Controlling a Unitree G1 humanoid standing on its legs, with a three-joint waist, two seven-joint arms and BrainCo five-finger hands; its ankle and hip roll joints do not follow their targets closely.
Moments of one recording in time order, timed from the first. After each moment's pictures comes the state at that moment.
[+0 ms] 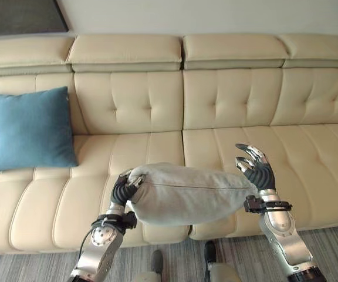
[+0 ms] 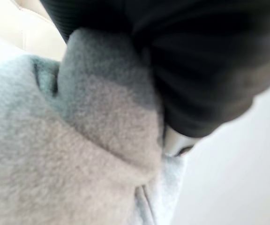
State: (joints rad) left arm 0.14 0.39 -0.23 0.08 -0.45 -0.23 0.16; right arm 0.07 -0.35 0.11 -0.06 0.15 -0.19 -0.27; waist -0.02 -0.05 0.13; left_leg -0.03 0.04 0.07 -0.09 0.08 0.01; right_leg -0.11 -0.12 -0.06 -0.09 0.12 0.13
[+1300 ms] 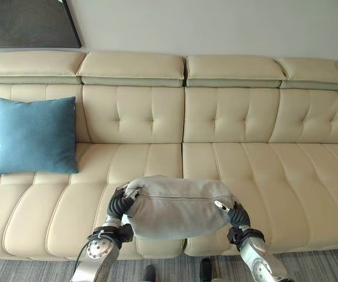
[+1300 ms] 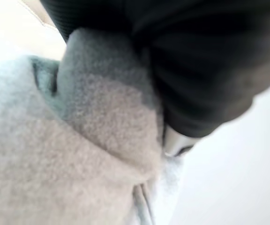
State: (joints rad) left arm 0.20 0.39 -0.24 0.09 -0.46 -0.16 0.16; right arm 0.05 -0.23 0.40 0.45 0.83 -0.11 -0.10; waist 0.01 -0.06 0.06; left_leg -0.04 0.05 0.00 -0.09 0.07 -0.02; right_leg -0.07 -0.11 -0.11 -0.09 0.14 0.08
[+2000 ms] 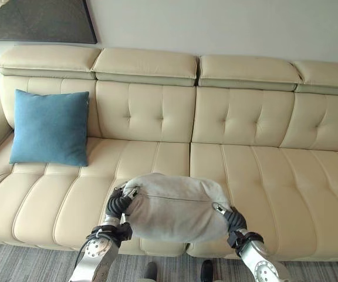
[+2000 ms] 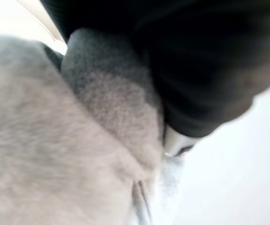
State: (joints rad) left arm 0.17 0.36 -0.24 0.10 -0.53 -0.17 0.17; right arm 0.06 -0.33 0.43 0.25 0.87 -0.08 -0.08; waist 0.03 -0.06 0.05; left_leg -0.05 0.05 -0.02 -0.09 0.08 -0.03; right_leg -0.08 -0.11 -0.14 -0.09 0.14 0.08
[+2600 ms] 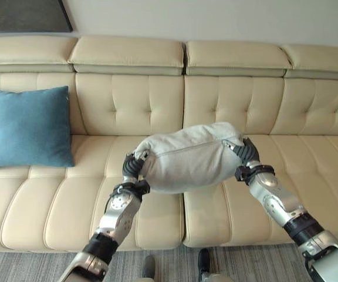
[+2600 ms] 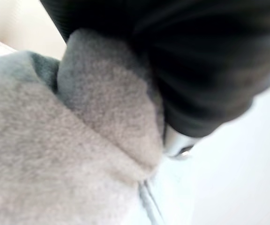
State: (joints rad) left arm -0.32 0.33 -0.34 0.37 -0.70 -0.18 0.33; right arm -0.47 -0.54 0.47 0.27 0.79 -0.04 -0.29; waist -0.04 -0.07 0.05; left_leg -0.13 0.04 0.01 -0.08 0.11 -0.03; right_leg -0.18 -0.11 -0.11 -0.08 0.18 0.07
